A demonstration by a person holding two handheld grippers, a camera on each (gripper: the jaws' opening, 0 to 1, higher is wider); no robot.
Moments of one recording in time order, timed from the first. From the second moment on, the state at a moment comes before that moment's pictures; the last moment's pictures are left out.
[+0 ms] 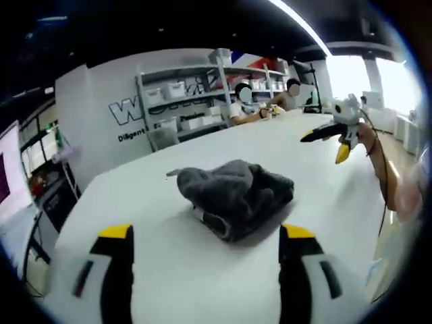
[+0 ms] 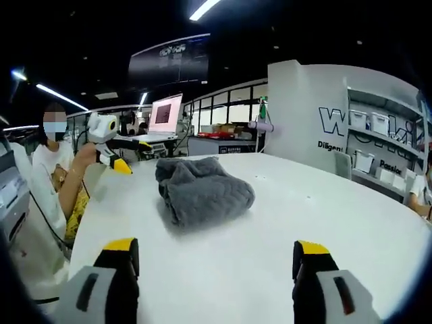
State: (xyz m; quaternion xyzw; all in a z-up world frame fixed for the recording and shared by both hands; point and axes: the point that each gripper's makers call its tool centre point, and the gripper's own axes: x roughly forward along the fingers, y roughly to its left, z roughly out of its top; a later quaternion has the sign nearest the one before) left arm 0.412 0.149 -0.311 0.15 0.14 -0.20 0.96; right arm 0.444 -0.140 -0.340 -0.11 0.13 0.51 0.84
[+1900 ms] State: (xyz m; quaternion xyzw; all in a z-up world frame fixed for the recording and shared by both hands) left arm 0.449 0.122 -0.361 0.14 0.17 -0.27 0.94; right arm 0.440 -0.137 -0.350 -0.12 0.14 0.51 0.84
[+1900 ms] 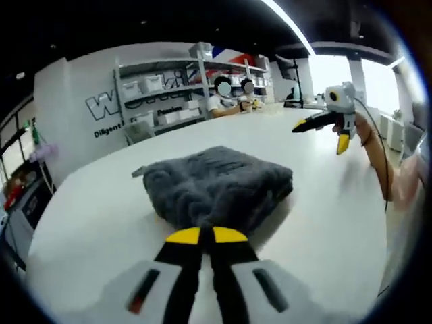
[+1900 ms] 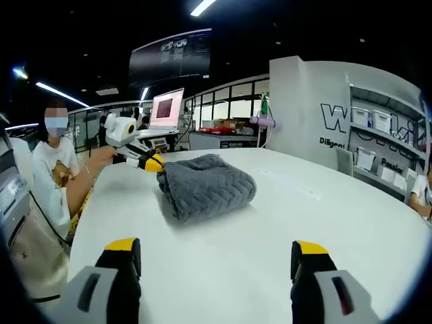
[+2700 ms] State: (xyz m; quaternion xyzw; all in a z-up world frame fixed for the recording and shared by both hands) left arm 0.452 0.094 -0.392 0.16 0.20 -0.31 0.91; right arm 0.441 -0.138 -0.352 -0.12 0.14 0.51 0.84
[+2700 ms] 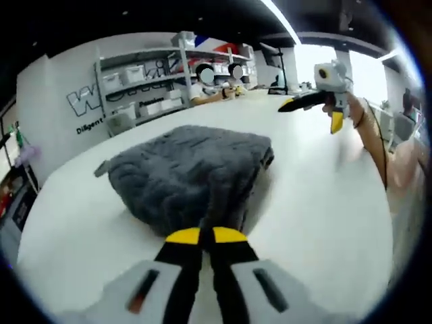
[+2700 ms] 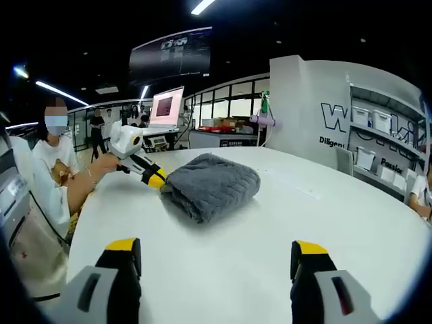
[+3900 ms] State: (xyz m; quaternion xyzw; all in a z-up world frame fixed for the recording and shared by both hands) left arm 0.457 0.108 -0.290 0.19 0.07 -0.28 0.94; right arm 0.439 -0.137 -0.353 -0.12 0.15 0.51 0.84
